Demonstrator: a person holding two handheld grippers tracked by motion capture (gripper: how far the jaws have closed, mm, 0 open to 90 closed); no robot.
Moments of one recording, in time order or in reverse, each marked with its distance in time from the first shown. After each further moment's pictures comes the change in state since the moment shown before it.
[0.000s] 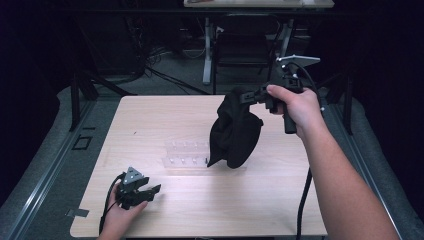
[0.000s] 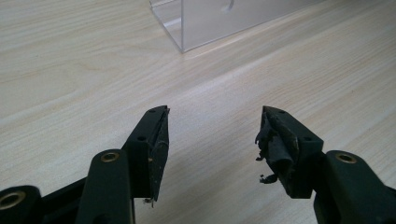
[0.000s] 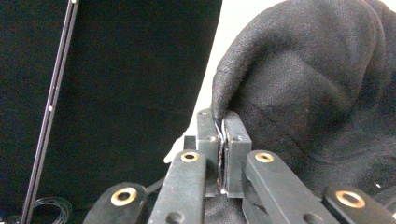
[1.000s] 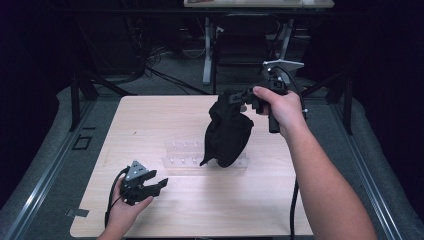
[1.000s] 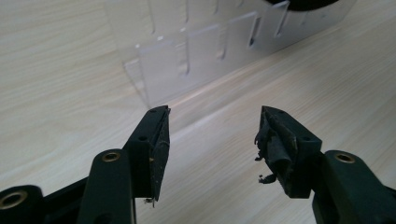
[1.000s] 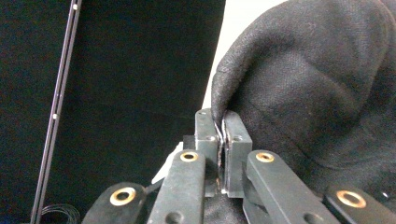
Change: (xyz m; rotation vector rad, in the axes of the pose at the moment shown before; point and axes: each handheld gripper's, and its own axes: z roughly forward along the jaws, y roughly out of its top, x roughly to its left) left arm -0.025 0.035 -0.013 -0.114 -0.058 0.042; right arm -0.009 0.008 0.034 -0.003 0.032 0.031
